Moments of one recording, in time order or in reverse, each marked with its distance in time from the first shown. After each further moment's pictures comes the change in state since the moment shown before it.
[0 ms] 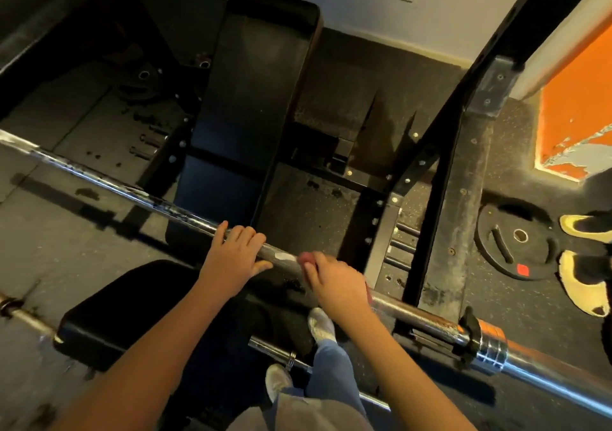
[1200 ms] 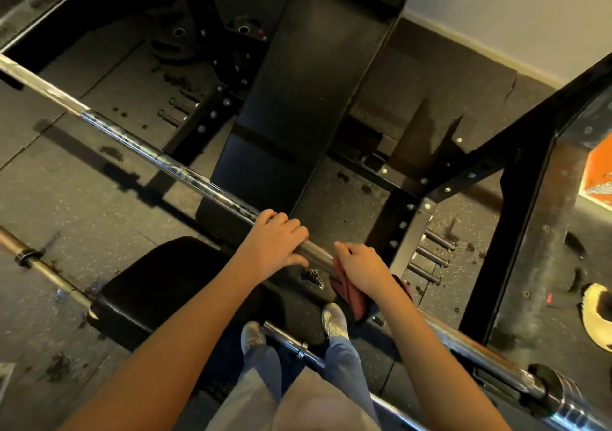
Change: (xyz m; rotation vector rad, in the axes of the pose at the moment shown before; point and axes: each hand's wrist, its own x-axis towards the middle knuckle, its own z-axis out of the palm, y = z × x) left_hand 0.023 -0.064 -0.002 -0.147 -0.116 0.148; right_hand 0.081 -0.062 0.006 0.278 -0.273 0.198
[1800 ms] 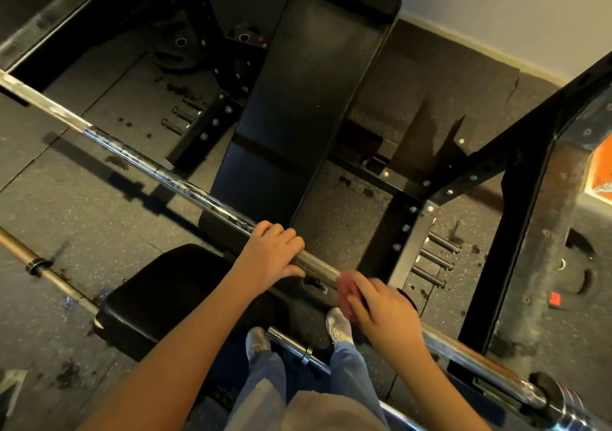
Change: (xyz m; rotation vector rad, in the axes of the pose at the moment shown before) left_hand -0.008 0.002 0.001 -0.016 0.129 0.008; right_hand -0.054 0.058 0.017 -0.423 0.304 -0.312
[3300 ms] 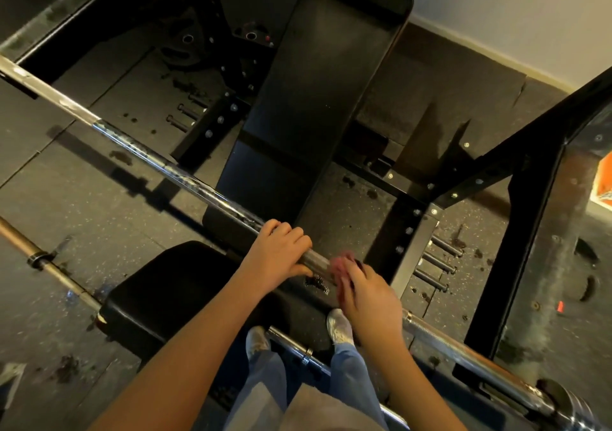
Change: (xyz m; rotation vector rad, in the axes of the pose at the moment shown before) left_hand 0.002 0.008 -0.010 0.008 -0.136 -0.077; right_hand 0.027 -0.033 0.011 0.051 0.120 0.093
